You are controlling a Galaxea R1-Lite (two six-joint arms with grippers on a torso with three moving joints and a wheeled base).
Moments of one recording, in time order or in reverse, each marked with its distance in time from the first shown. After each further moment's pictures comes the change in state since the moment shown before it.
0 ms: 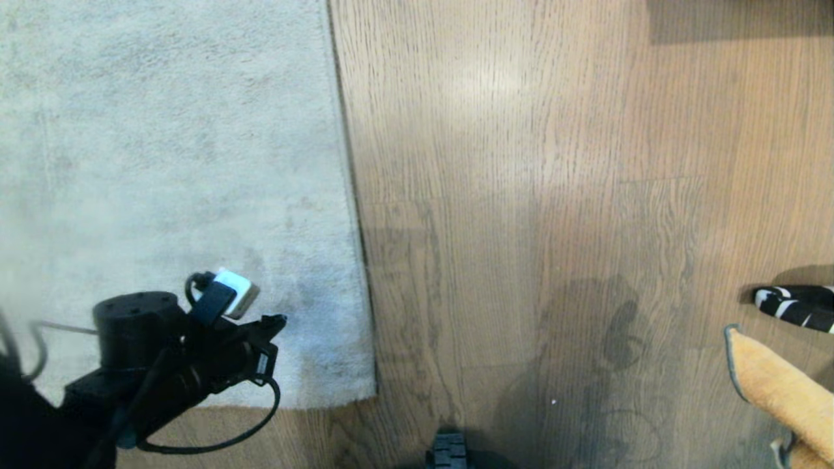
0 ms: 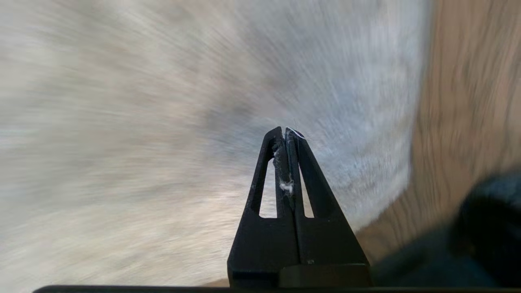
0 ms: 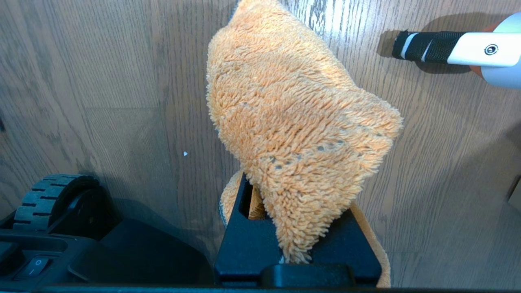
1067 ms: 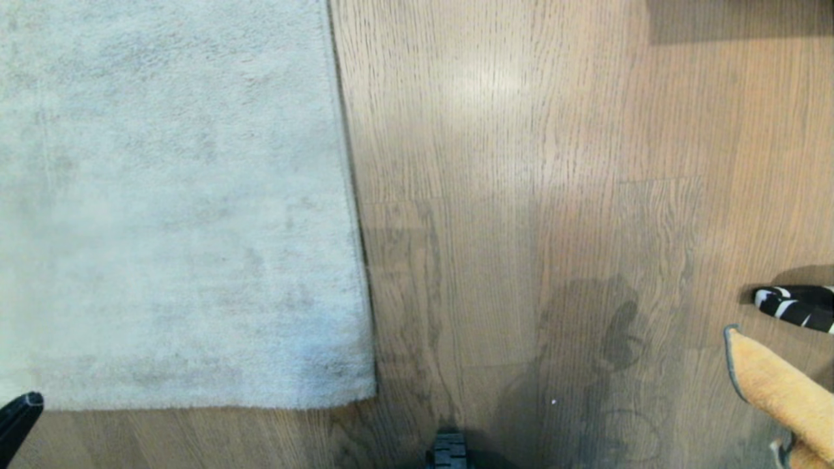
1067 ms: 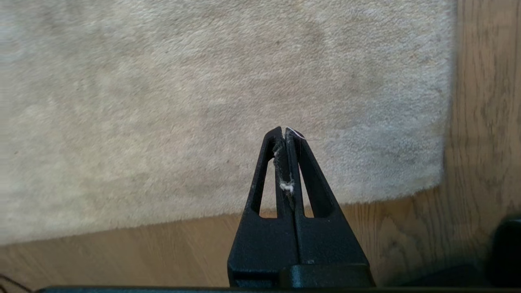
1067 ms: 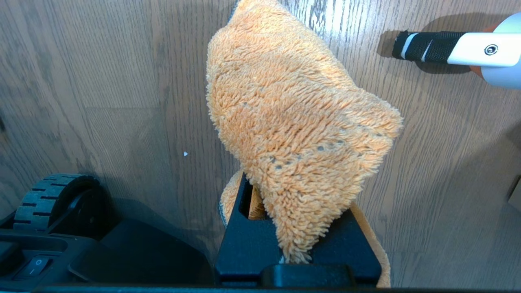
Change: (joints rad) left arm 0.148 -1.304 0.129 0.840 0.197 -0.043; right arm 0.000 0.000 0.000 0.000 0.000 0.000
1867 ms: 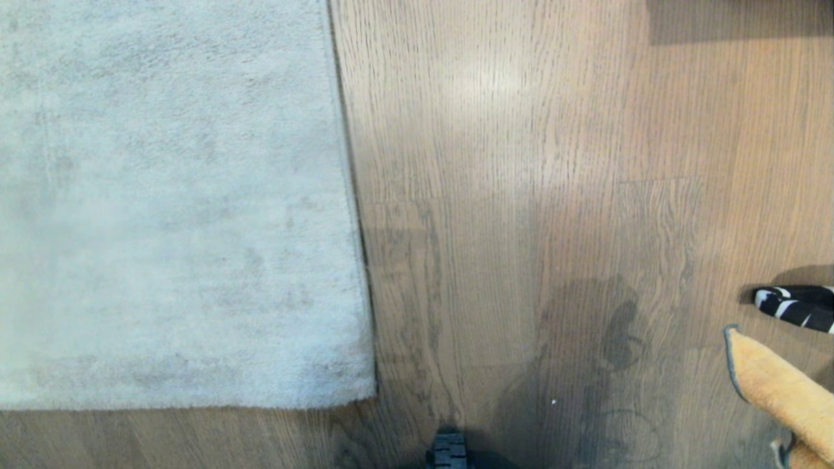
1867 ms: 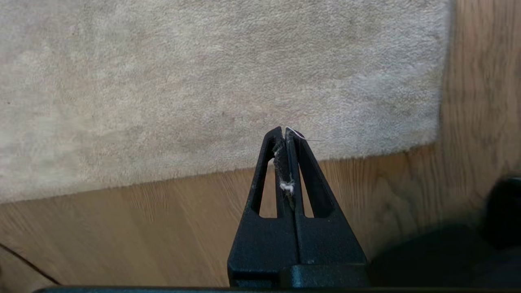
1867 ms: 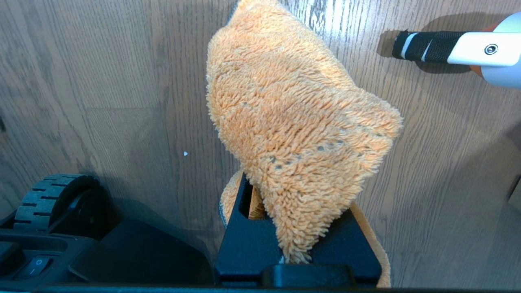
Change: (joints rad) left arm 0.058 -0.458 0.084 0.370 -0.036 -0.021; right arm 0.000 0.000 0.000 0.000 0.000 0.001
